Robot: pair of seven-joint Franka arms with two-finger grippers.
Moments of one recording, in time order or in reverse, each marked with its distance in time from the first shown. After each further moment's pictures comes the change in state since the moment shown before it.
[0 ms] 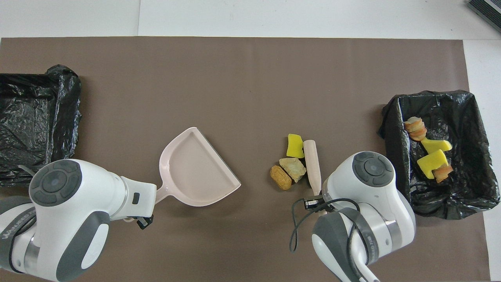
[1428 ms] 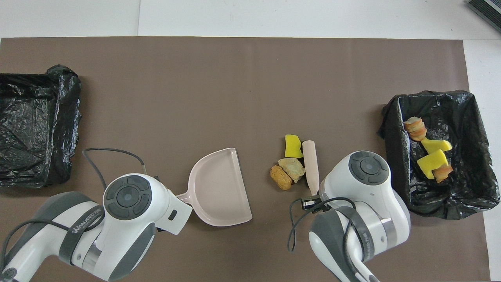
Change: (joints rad) left arm -0.120 0.091 -0.034 -0.020 0.146 0.105 0.140; right arm 0.010 0.025 0.003 -0.002 0.042 0.021 0.000
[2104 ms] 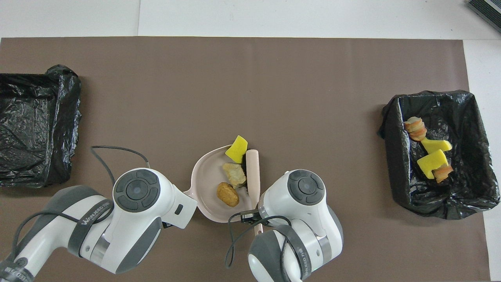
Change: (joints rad) left arm -0.002 0.042 -0.002 0.026 0.001 0.000 -0.043; right arm 0.268 0.131 0.006 0.113 0.278 0.154 0.051
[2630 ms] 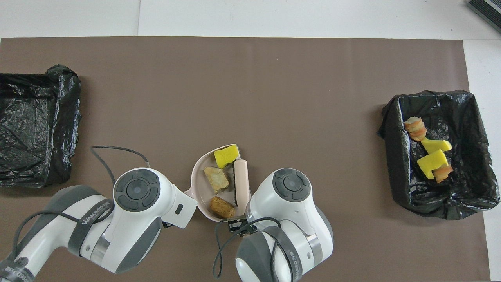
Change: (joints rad) left arm 0.000 0.002 0.000 0.000 0.000 0.000 -0.004; right arm 0.037 0.001 -0.019 0.061 0.003 -0.160 0.070
